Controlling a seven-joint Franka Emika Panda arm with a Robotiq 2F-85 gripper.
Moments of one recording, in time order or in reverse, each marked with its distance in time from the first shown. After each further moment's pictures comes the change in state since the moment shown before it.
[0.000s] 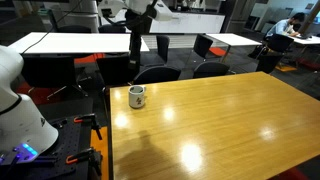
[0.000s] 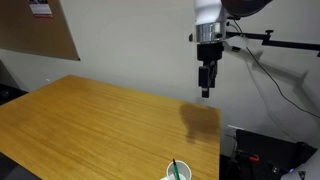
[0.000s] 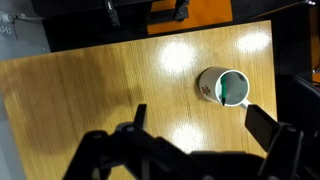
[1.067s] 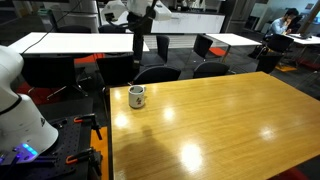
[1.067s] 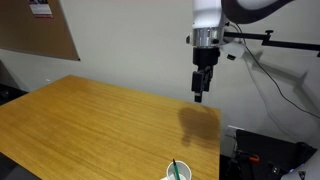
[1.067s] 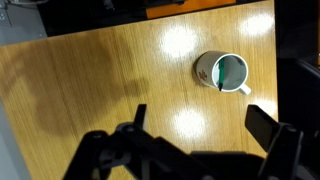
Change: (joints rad) arm 0.000 -0.009 0.048 -0.044 0.000 0.118 0.060
